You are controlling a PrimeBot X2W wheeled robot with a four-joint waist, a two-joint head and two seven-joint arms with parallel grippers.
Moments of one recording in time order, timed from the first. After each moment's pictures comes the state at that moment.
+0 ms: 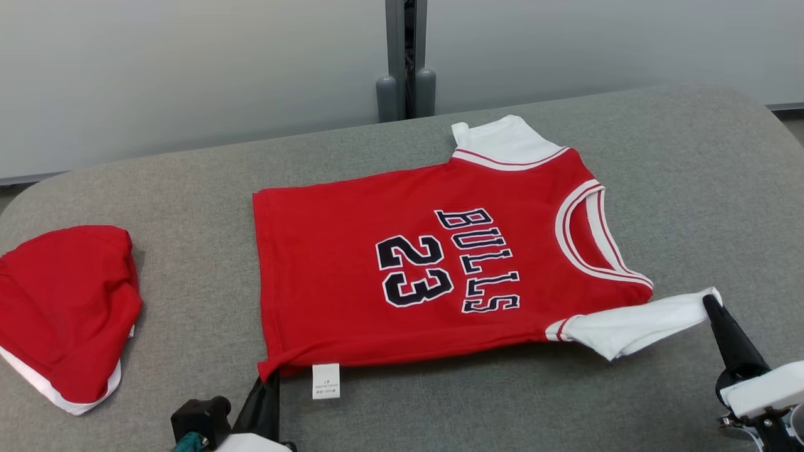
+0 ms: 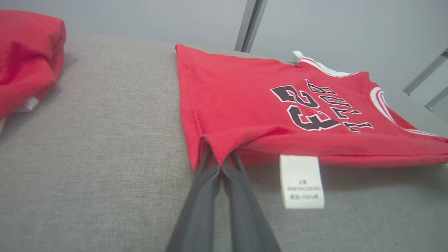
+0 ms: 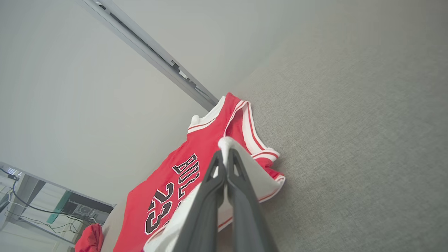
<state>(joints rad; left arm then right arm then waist) 0.03 0.10 -0.31 0.30 -0.48 0.14 -0.19 -0.09 -0.42 0.26 0.29 1.25 0.13 -0.13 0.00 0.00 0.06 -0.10</state>
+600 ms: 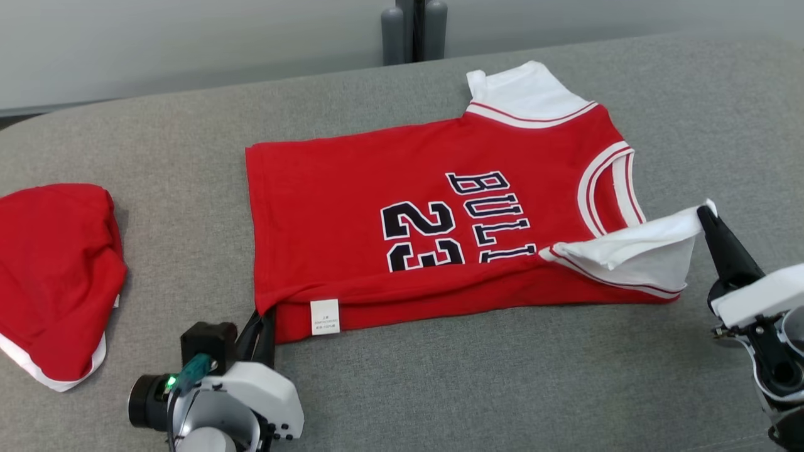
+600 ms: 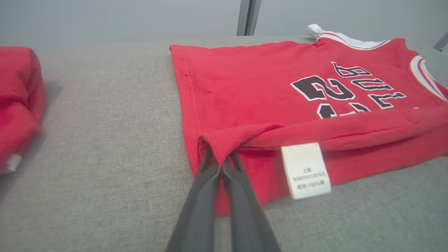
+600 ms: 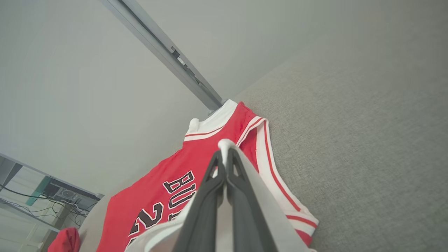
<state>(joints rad) -0.13 0.17 -0.36 0.23 -0.39 0.20 -0.03 -0.34 -0.37 0.20 0.37 1.11 0.13 -0.02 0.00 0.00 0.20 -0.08</state>
